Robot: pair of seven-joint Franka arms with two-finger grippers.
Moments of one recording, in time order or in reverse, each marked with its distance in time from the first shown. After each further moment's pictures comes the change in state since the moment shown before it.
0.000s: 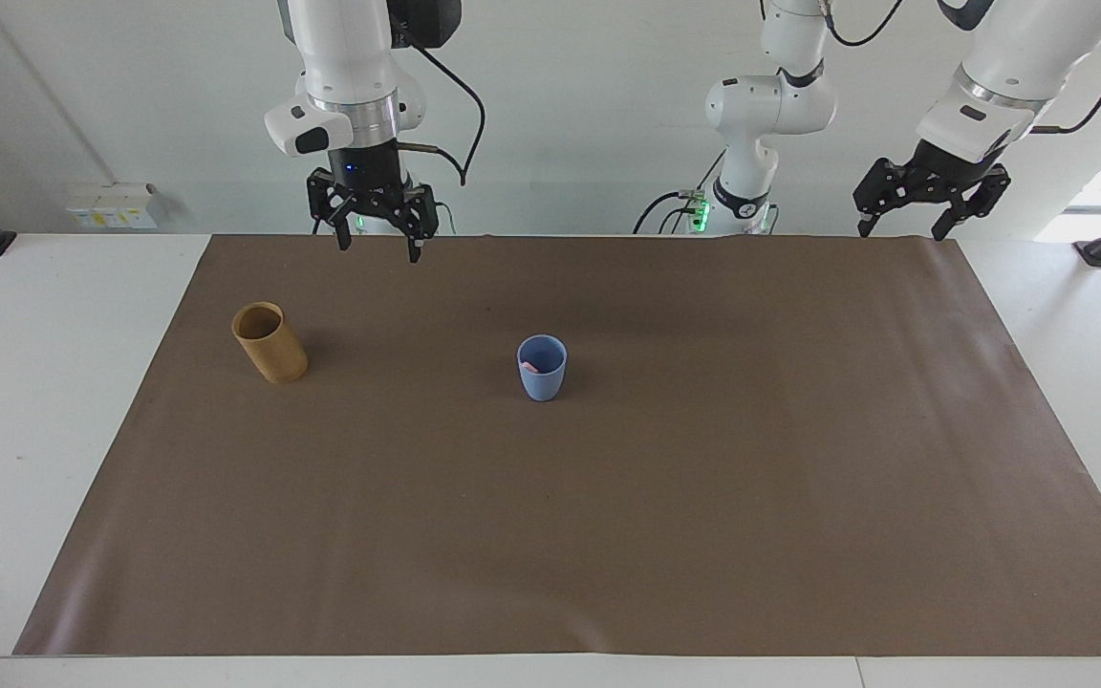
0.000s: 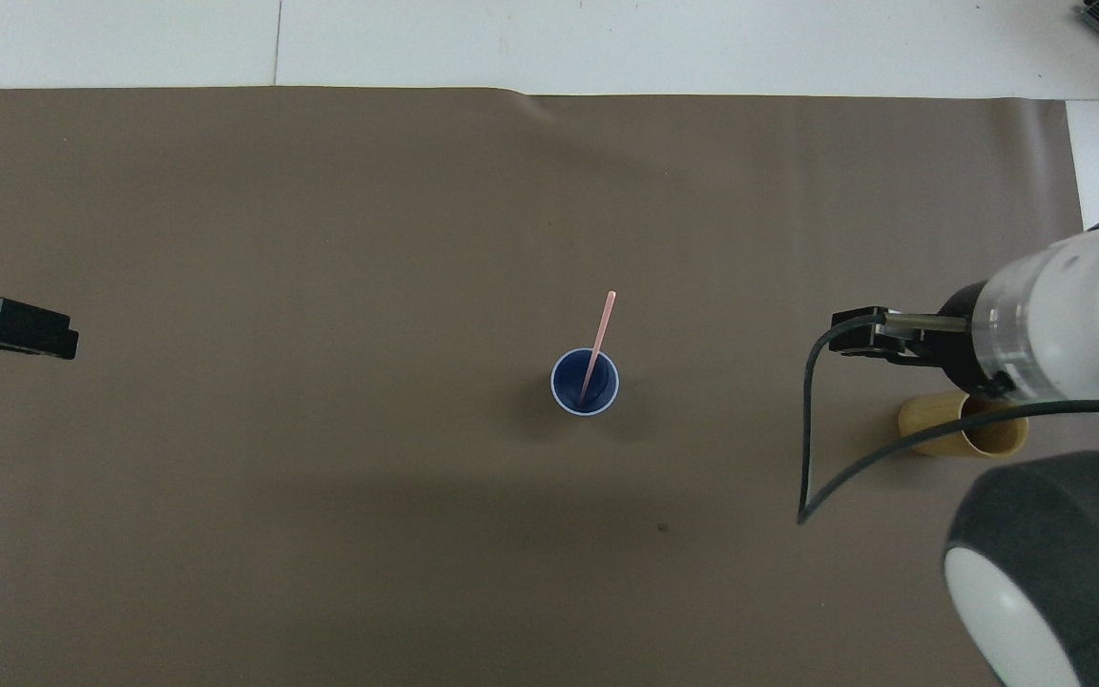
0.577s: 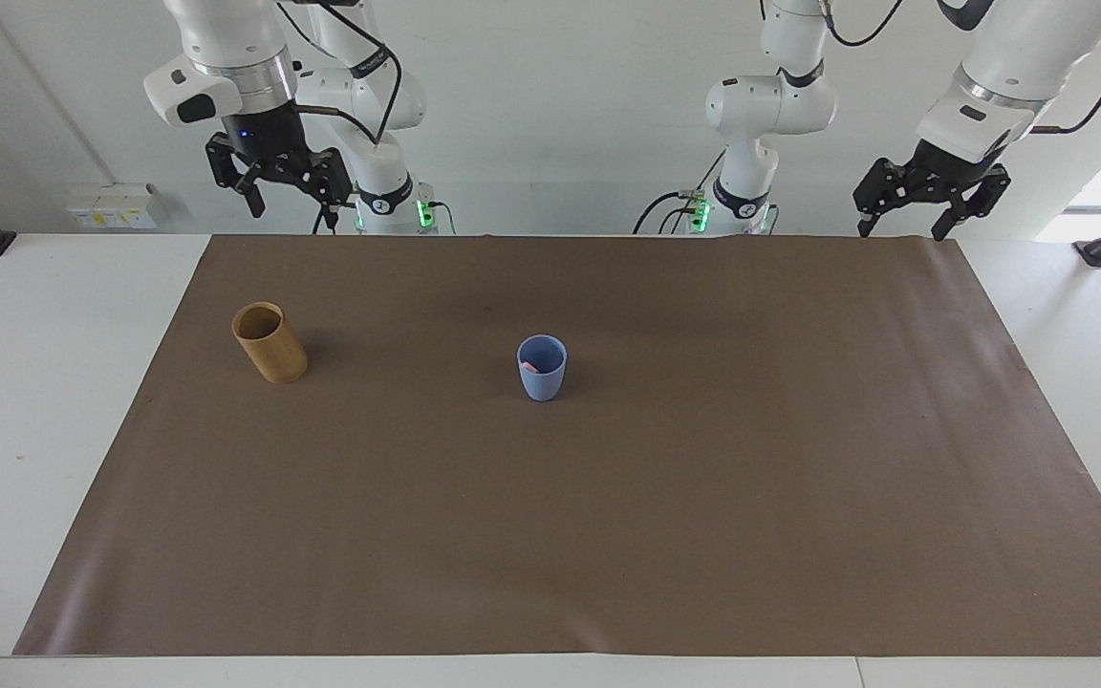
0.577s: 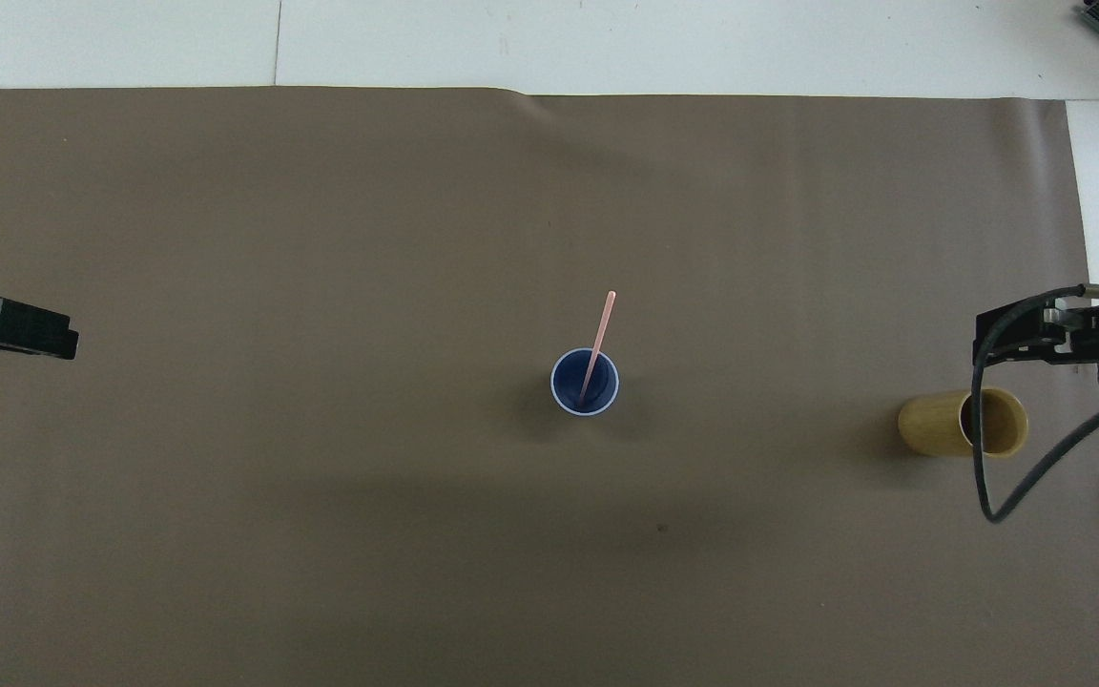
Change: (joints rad) left arm 0.000 0.000 0.000 0.000 0.000 0.000 0.000; right arm 0.055 0.089 -0.180 0.177 0.020 -0.213 -0.121
